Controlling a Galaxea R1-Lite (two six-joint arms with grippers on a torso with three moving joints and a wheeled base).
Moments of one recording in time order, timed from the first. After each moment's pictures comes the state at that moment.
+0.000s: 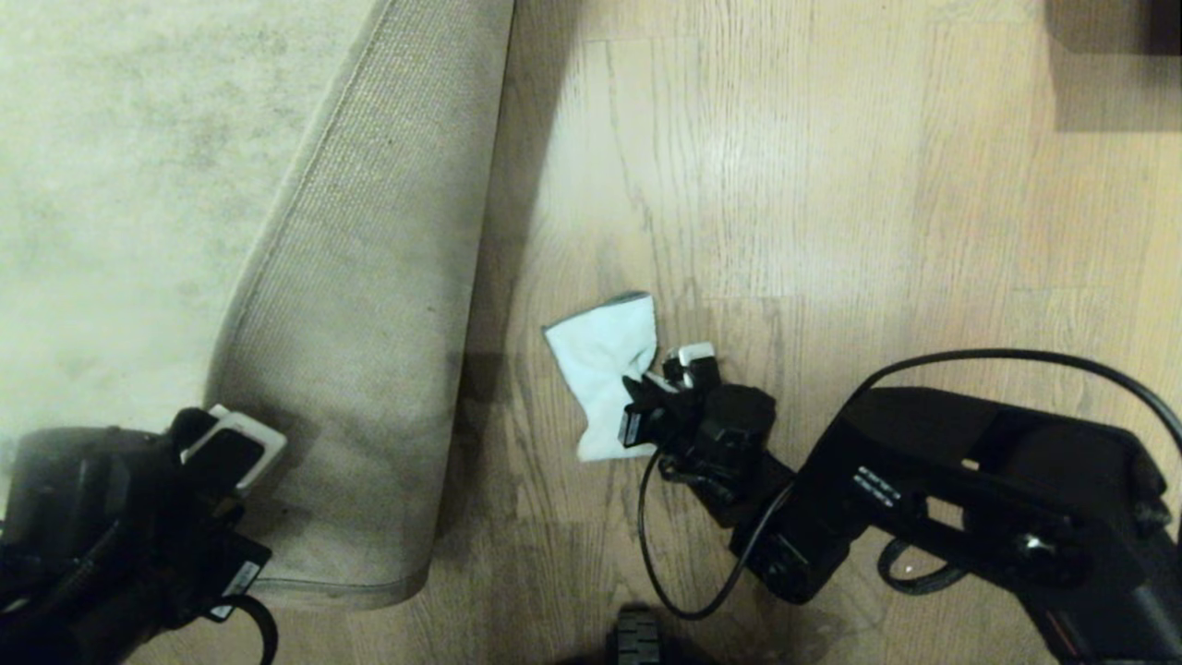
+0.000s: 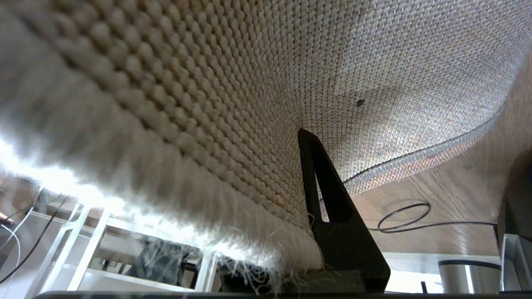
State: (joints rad) left arm -0.25 1.33 -0.34 -0.31 0.53 0.40; right arm 0.66 2.44 -1.08 -1.45 -0.18 0.12
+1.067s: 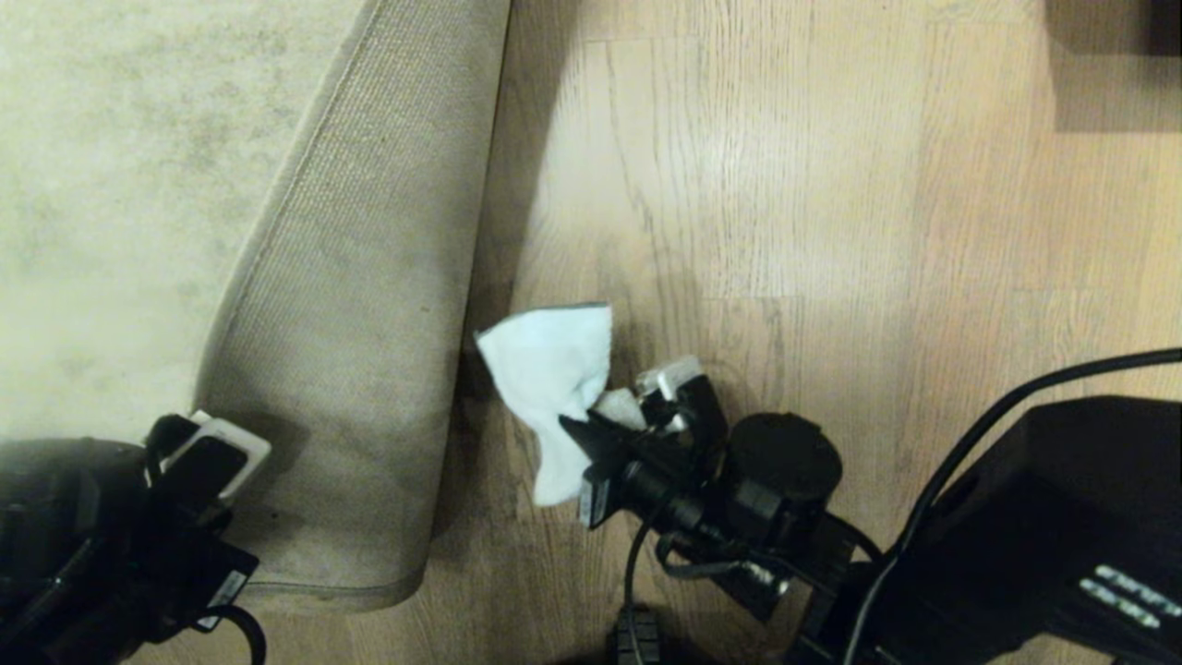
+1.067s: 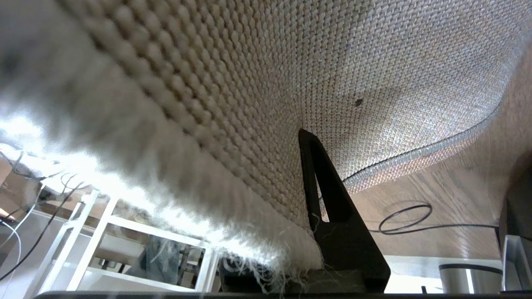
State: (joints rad) left arm -0.25 1.28 -0.32 -0.31 0.54 0.41; right arm 0.93 2.14 -0.77 -1.46 -0.09 0.10
